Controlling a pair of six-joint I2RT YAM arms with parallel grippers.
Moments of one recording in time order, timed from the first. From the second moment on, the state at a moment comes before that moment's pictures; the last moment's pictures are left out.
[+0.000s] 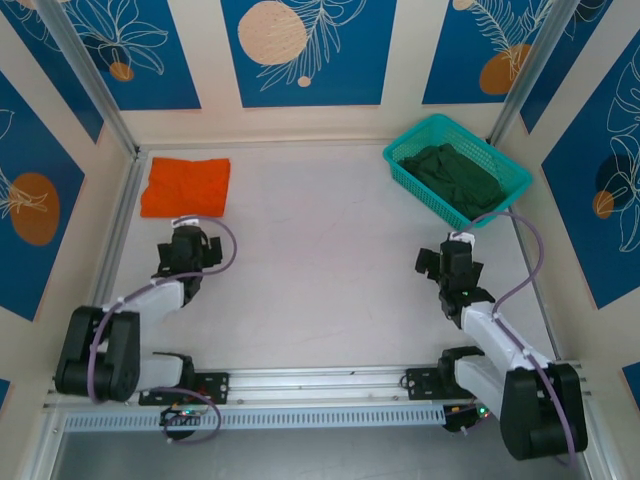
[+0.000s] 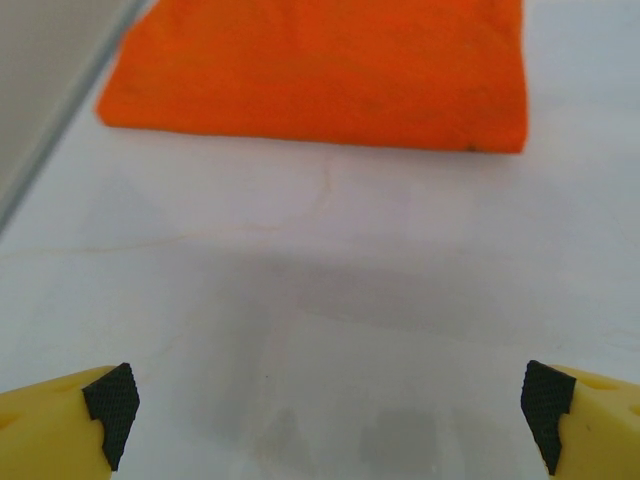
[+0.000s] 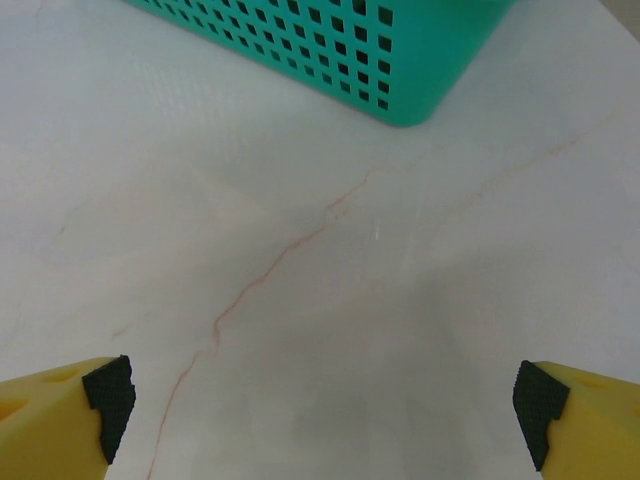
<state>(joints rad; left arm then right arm) -0.13 1.32 0.46 0.20 -0.35 -0.10 0.09 0.98 0.33 -0.05 0.31 0.27</state>
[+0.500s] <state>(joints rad) -0.08 1.51 0.54 0.43 -0.13 0.03 0.02 1.31 0.38 0.38 0.16 0.15</state>
